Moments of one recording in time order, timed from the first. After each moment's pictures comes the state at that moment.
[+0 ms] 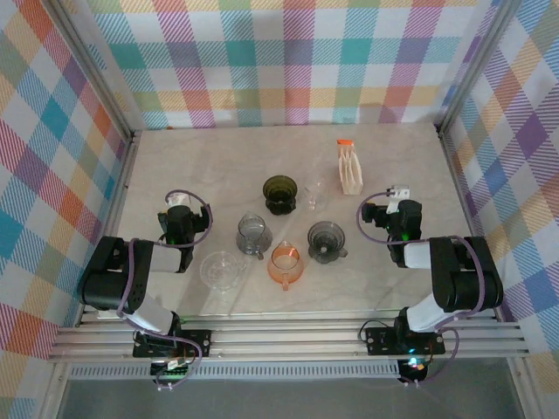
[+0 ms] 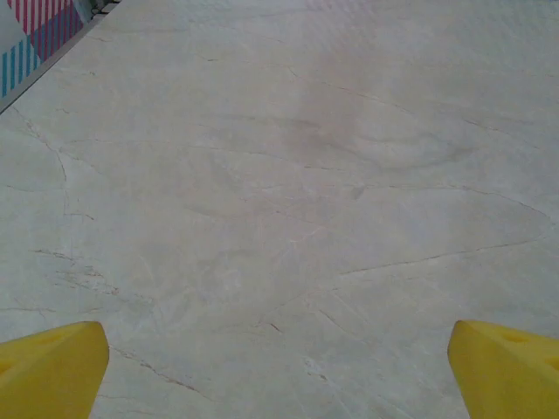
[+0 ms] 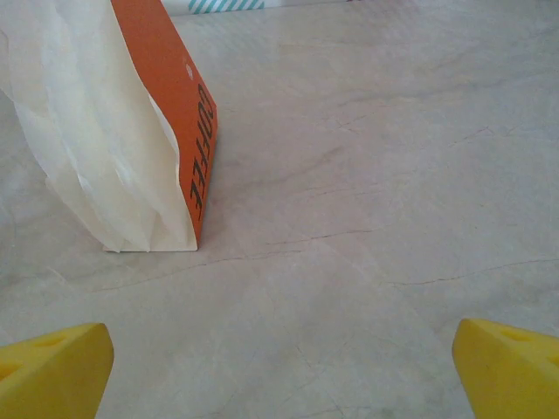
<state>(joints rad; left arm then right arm) -0.12 1.56 0.39 0.73 -0.31 -0.13 0.02 1.54 0.39 0.73 -0.04 0.05</state>
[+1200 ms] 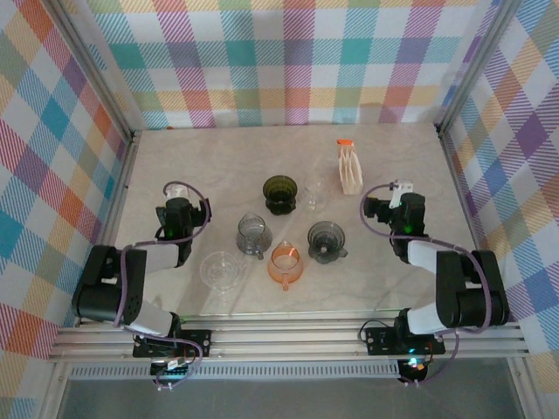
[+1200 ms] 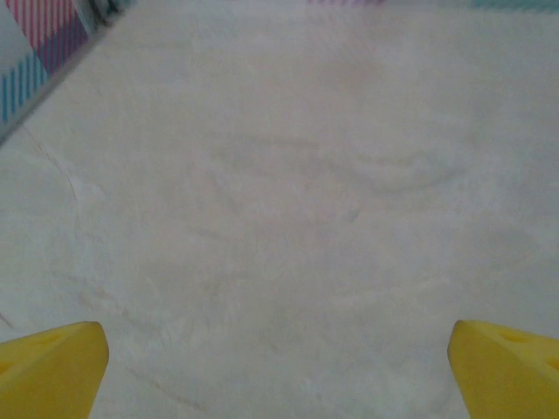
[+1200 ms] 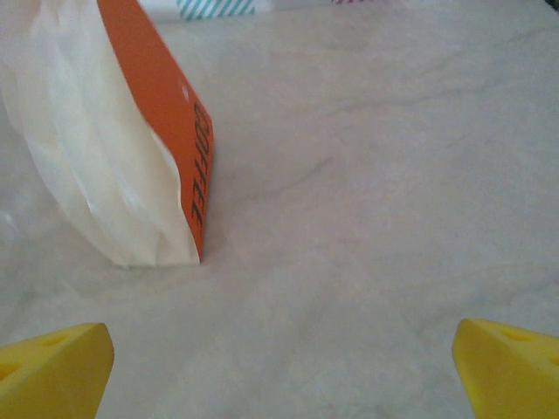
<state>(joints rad) -0.12 1.46 0.47 0.54 -0.32 -0.13 0.02 1.41 0.49 0.47 -0.03 0.09</state>
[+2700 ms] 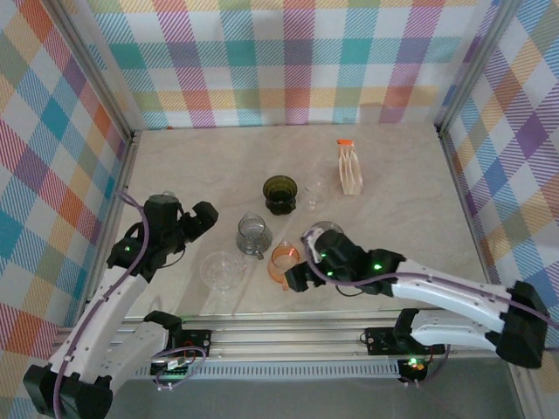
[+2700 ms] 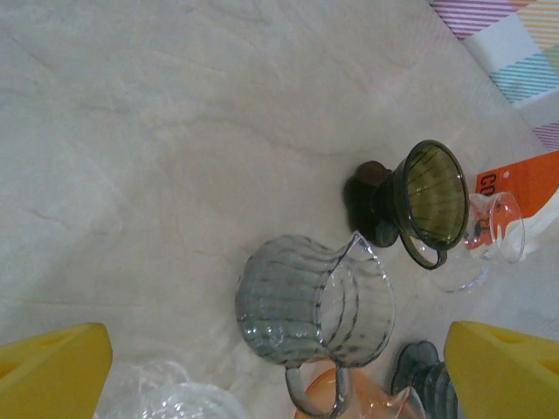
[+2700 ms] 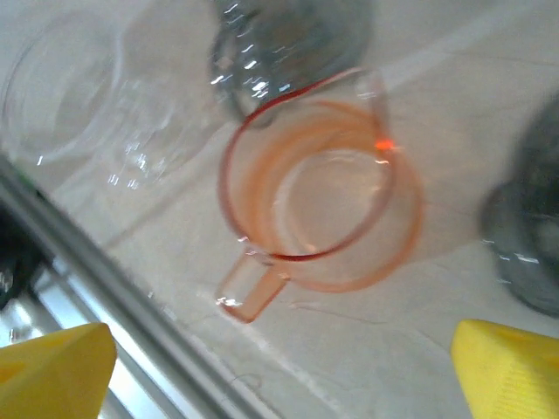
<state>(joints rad) -0.29 0.83 0.83 -0.74 0.00 -0.86 1.06 1.10 0.75 -0.47 0.00 0.48</state>
